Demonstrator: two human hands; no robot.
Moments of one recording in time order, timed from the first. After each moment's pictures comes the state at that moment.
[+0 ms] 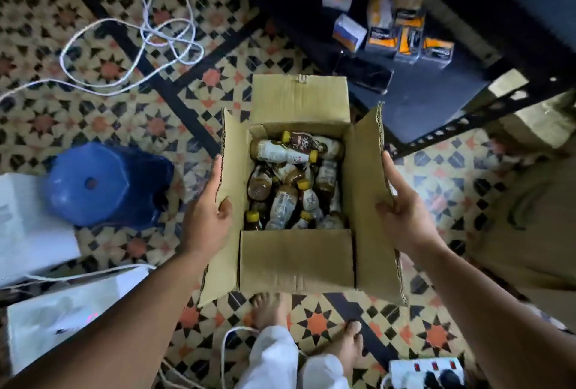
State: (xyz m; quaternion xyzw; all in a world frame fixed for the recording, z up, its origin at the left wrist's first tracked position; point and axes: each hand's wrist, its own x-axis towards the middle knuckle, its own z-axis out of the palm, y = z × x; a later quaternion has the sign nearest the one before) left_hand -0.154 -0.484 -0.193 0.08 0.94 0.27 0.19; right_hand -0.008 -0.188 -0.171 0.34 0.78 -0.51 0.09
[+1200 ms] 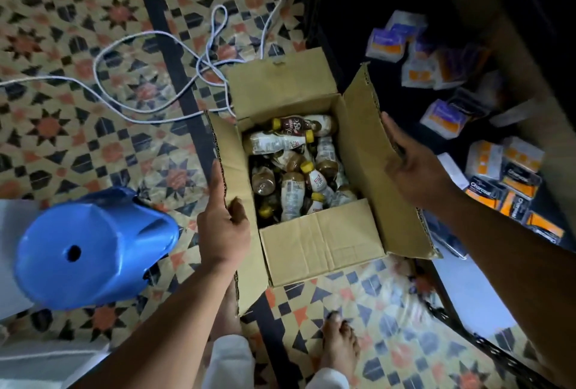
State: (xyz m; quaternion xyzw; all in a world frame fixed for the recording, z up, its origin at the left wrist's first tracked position) left_hand -0.421 -0.430 -0.283 -0.16 0.91 0.38 0.07; right_hand -0.460 -0.103 -0.261 0.10 0.90 -0.40 0.15
